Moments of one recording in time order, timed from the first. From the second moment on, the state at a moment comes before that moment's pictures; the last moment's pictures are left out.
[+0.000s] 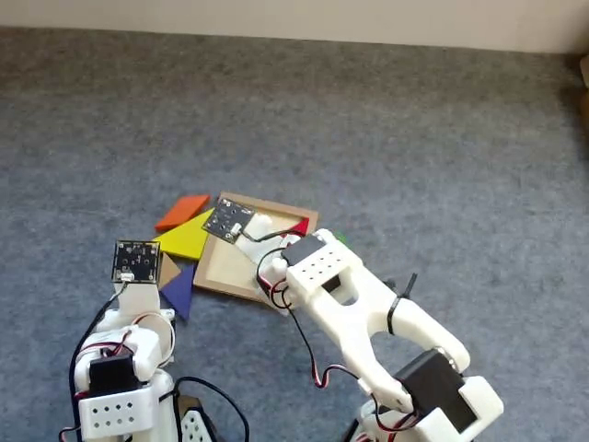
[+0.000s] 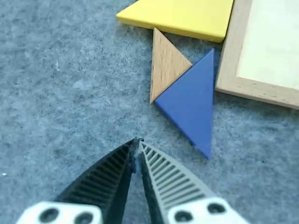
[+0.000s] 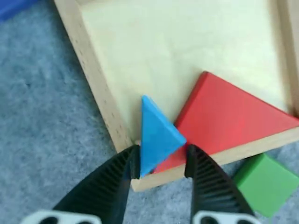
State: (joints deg) left arm -16.2 -101.4 96.1 75.5 -5.1; right arm -43.2 -6.4 39.0 49.4 26.1
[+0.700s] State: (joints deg) left arm -16.2 -101.4 96.1 75.5 -5.1; right arm -43.2 -15.4 39.0 49.5 25.9
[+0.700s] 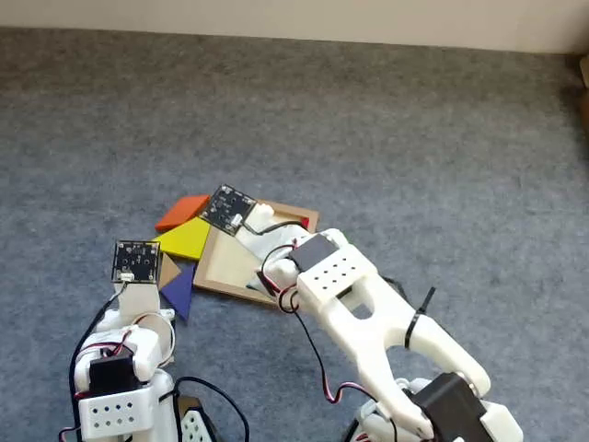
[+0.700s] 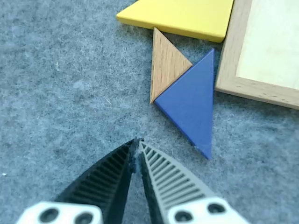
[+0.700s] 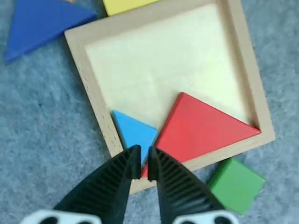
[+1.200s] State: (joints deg) left arm -16.2 -101.4 96.1 75.5 -5.1; right arm -45.2 -15.5 45.3 41.5 21.0
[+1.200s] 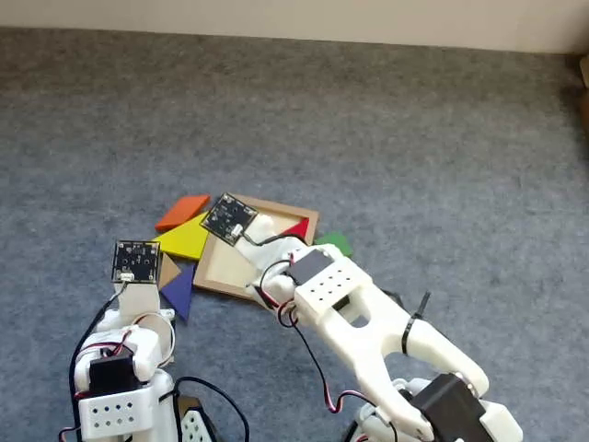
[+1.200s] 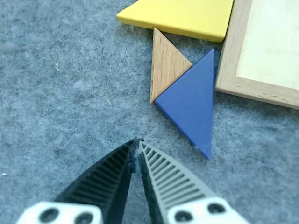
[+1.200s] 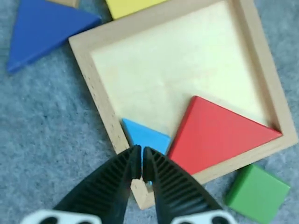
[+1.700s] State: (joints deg) left arm -16.3 -101.4 96.1 75.5 -5.1; right arm -44.9 -3.6 38.2 49.1 20.7
